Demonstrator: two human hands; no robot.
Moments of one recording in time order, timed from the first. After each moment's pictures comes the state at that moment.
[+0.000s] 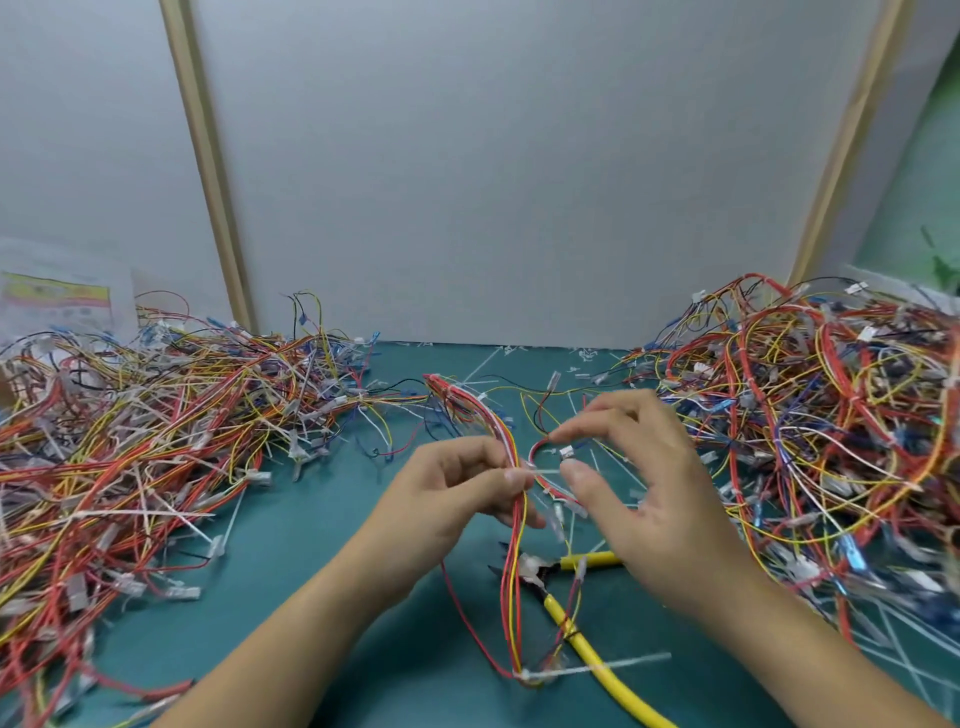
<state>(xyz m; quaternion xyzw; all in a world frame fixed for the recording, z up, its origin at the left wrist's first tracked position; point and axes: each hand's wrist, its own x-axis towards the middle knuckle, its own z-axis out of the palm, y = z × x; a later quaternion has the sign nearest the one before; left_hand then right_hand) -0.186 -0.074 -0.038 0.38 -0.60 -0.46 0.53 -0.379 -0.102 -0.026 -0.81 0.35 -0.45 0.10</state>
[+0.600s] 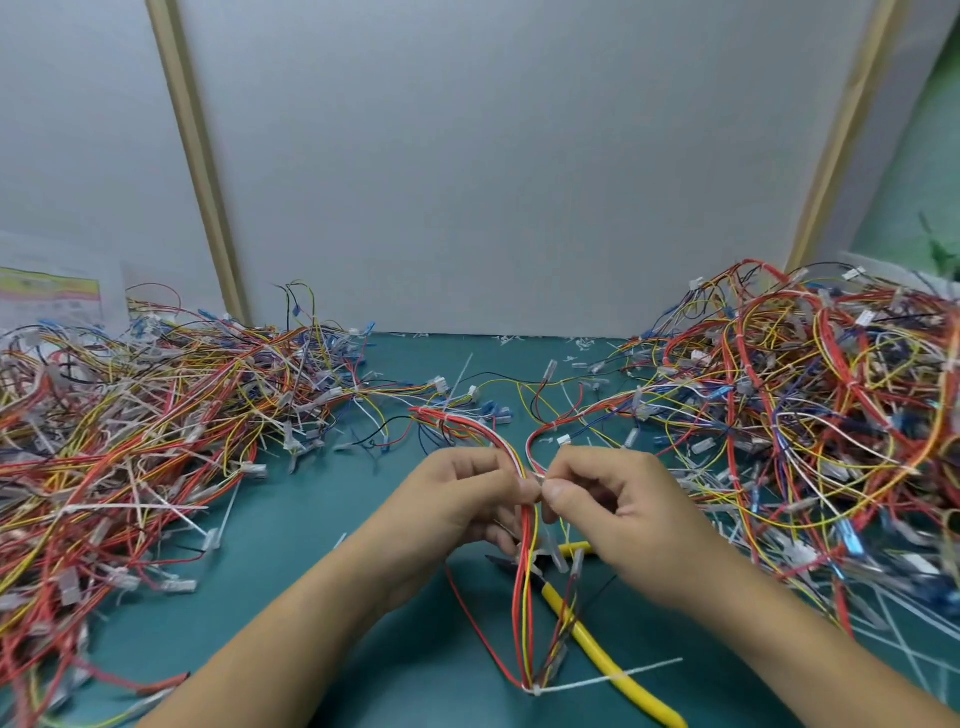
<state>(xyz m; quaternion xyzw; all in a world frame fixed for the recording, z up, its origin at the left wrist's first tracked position) -0.191 -0.074 -0.040 0.40 -0.55 -0.56 0.47 -0.374 -0.104 -0.039 -0.83 0.33 -0.36 0.28</state>
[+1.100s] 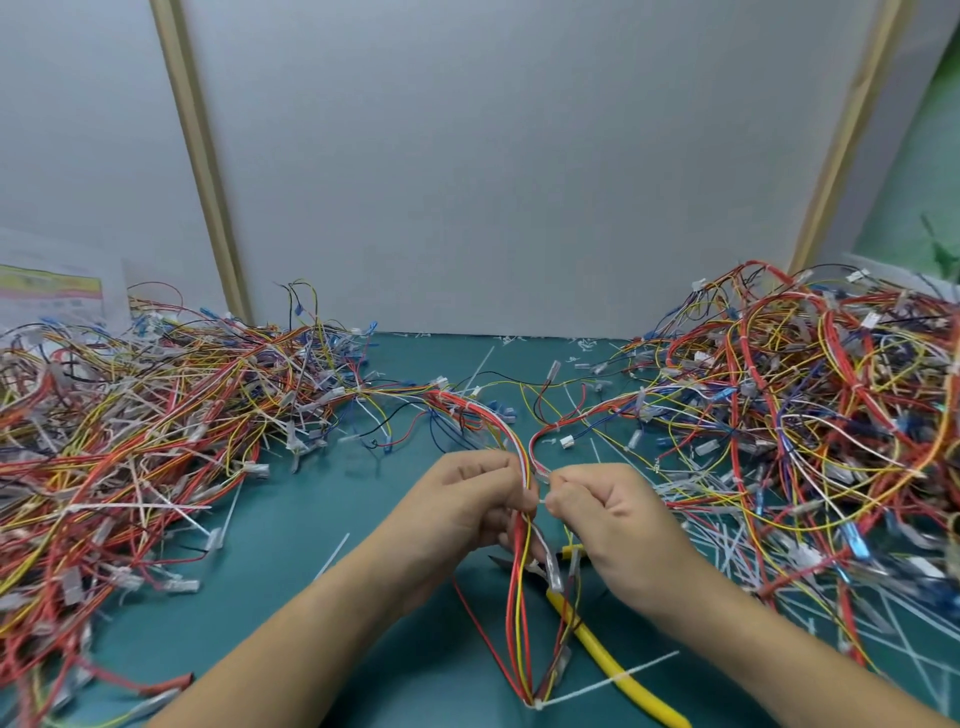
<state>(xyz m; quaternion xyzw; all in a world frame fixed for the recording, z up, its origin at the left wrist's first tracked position) -0.198 -0.074 -0.043 0.40 -0.55 -0.56 0.48 -0.357 -0.099 -0.049 -0.77 0.33 -0.40 0.38</state>
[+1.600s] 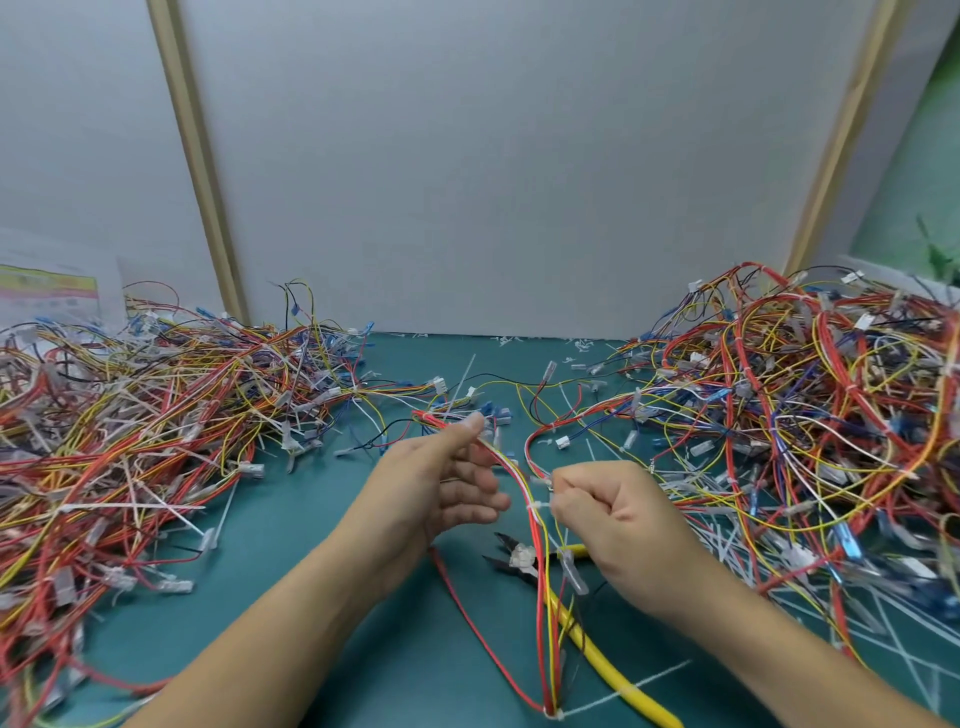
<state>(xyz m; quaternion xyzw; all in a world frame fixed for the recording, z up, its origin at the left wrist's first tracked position) -0.180 -0.086 -0.042 0.46 -0.39 -0.57 0.56 -0.367 -0.099 -0.044 -0.80 0.33 -0.38 0.33</state>
